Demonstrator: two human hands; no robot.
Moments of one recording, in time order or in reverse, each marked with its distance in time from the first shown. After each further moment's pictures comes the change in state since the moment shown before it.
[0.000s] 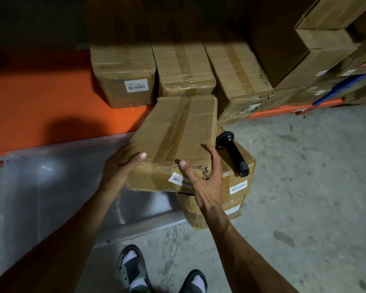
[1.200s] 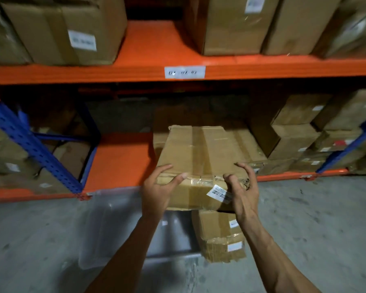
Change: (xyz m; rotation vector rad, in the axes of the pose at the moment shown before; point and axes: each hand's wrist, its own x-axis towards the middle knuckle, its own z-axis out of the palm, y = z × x) left_hand -0.254 0.292 0.012 0.150 0.325 0.404; right_hand -0.128 -0.243 -0.156 0.262 0.013 -0.165
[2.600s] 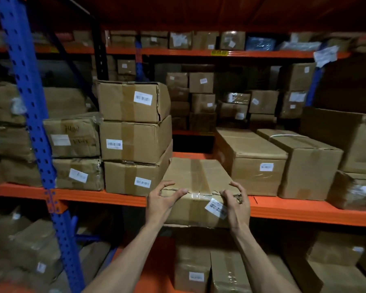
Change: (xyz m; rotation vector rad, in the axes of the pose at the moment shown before) left_hand 0.210 0.245 -0.092 -0.062 0.157 0.267; right_hand 0.135 -0.275 0.151 0.179 -0.182 -0.316
